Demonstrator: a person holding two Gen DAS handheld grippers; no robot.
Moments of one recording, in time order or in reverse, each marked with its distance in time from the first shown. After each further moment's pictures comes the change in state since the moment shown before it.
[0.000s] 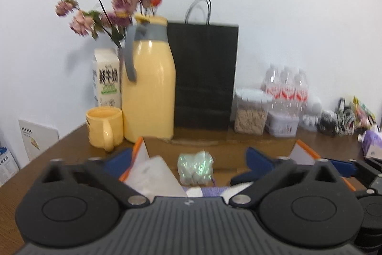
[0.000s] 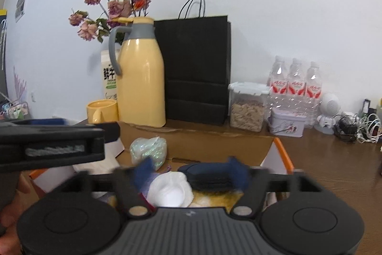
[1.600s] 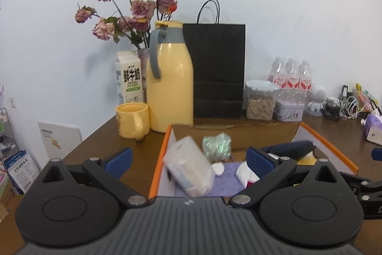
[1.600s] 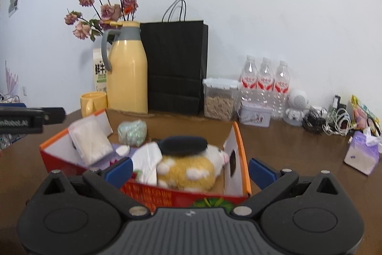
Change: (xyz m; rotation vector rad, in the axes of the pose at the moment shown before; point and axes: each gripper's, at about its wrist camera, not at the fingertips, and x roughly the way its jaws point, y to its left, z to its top) left arm -0.067 0.021 -0.005 0.061 0.061 0.054; right arm -0.086 -0.025 -0.020 -0.012 0.039 -0.072
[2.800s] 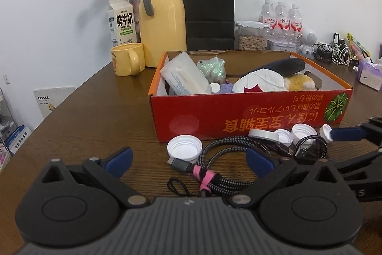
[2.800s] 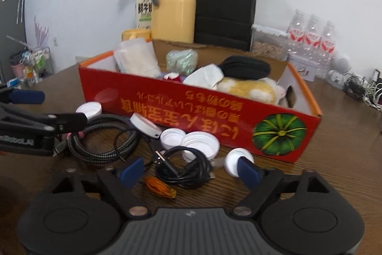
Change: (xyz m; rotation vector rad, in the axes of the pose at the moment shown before) left arm -0.016 0.006 -0.073 0.058 0.218 -0.035; right arm 0.020 0.048 -0.058 -0.103 0.241 0.169
